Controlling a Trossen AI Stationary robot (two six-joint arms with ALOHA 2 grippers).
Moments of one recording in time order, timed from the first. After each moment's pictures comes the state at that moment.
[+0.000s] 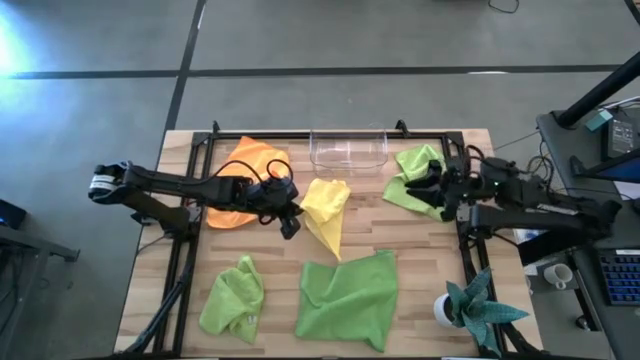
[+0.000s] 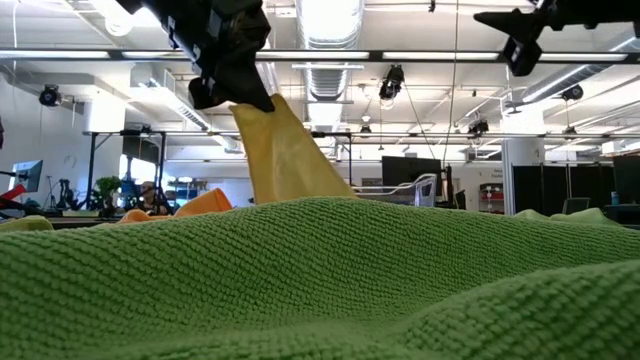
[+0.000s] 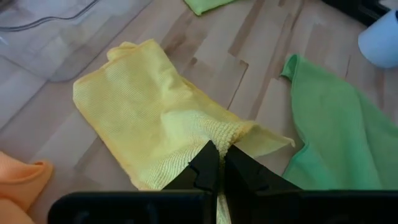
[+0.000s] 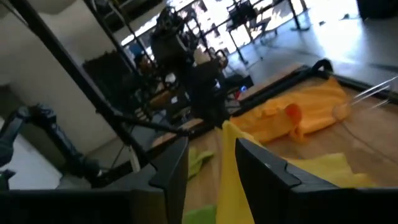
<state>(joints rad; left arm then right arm) -0.01 1.32 0.97 -0.40 -0.16 -0.49 -0.19 0.48 0.51 -0.07 -0.21 0.51</state>
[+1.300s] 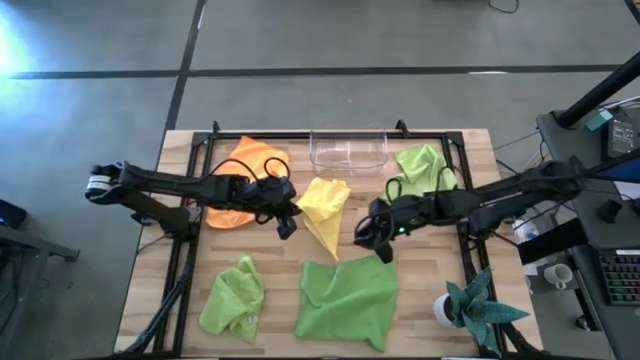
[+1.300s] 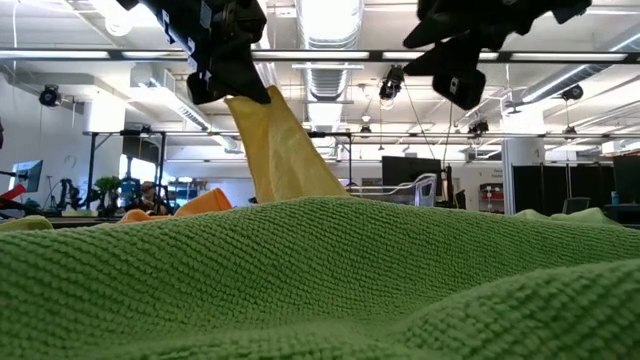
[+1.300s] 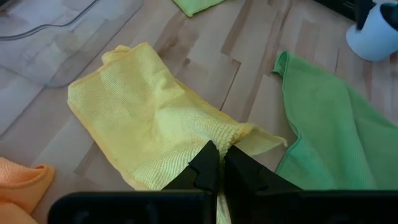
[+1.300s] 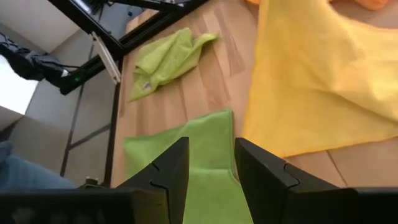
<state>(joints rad) -0.01 1.29 0.97 -0.41 -0.13 -0.46 0.17 1.28 0.79 -0.05 -0.05 0.61</state>
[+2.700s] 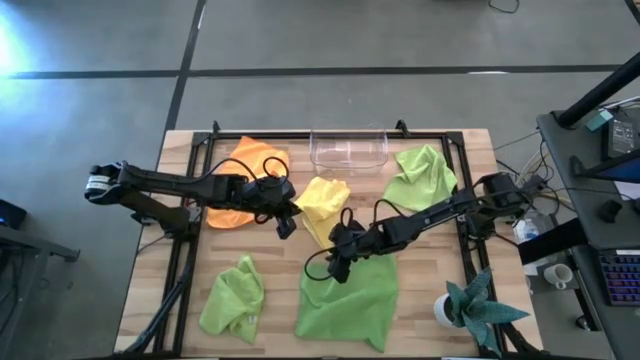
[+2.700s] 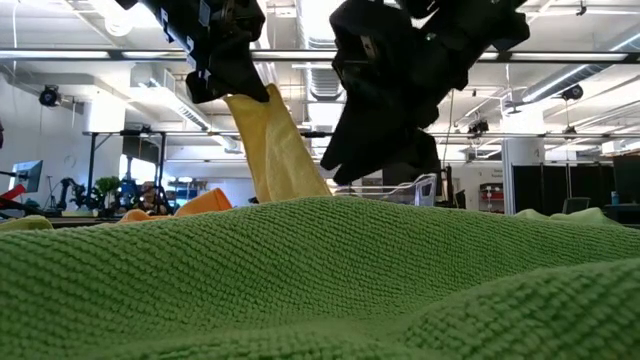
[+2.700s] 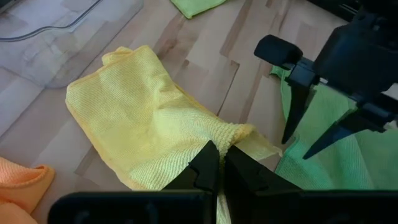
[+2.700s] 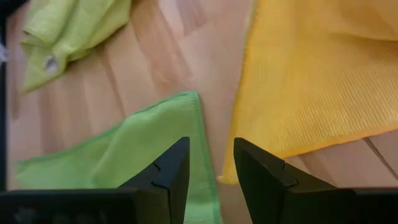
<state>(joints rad) -0.01 1.28 0.97 -0.41 -0.13 -0.46 0.26 1.82 1.08 -0.09 0.14 0.73</state>
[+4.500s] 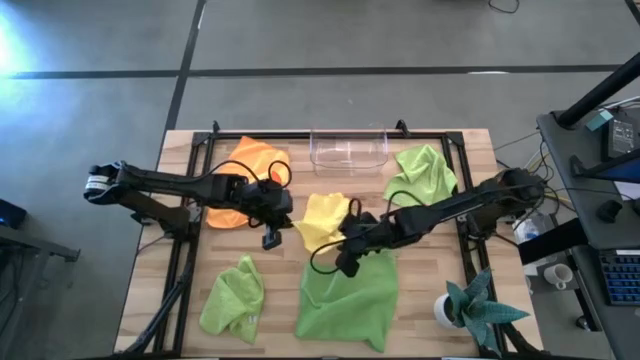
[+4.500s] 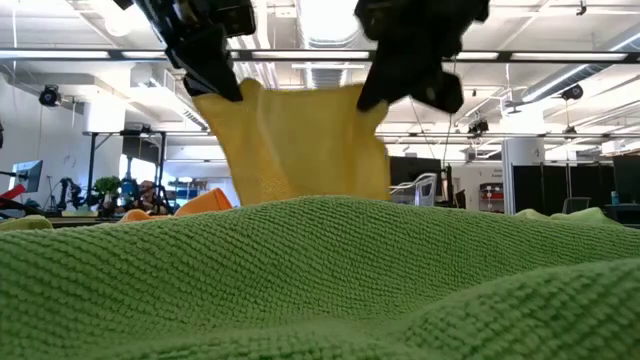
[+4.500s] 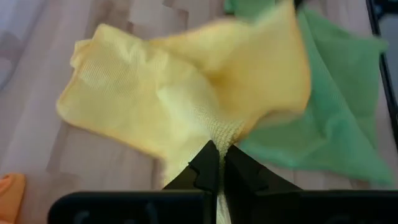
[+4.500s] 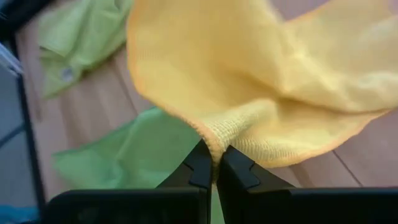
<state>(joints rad) -0.01 1.27 0.99 -0.56 0.10 -0.20 0.27 1.64 1.19 -0.43 0.18 0.80</state>
